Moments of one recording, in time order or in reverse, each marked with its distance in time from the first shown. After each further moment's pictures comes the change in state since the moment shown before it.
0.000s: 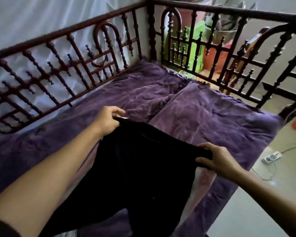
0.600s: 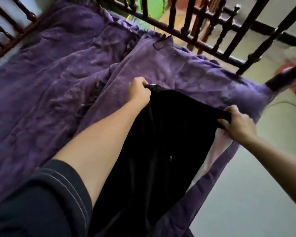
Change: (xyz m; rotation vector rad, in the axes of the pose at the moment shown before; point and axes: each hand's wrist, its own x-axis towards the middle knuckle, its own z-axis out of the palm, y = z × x) left_hand 0.324 0.152 0.419 0.112 -0.027 -0.073; right_hand 0.221 0.382 -0.079 -0.254 0.161 0.558
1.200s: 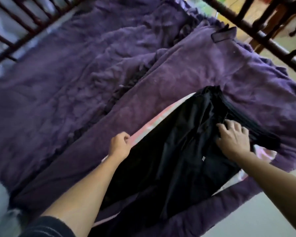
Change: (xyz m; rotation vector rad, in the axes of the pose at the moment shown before) left_hand -0.114 -0.242 -0.024 0.055 -0.081 -0.493; right_hand 0.006 -0.093 0.094 -0.465 -0.150 -0.450
